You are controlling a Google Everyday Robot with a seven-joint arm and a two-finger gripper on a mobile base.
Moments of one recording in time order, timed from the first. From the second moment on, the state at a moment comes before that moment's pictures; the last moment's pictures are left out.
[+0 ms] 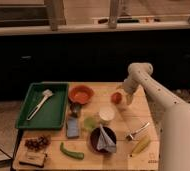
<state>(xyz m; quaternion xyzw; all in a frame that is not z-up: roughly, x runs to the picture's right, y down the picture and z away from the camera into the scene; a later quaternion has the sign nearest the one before) 0.211 0.056 0.942 -0.27 -0.16 -0.18 0.93</state>
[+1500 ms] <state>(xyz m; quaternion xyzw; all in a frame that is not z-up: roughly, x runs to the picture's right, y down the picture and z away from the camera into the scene) 0.192 0.060 0.929 -0.27 -0.22 -0.22 0.91</state>
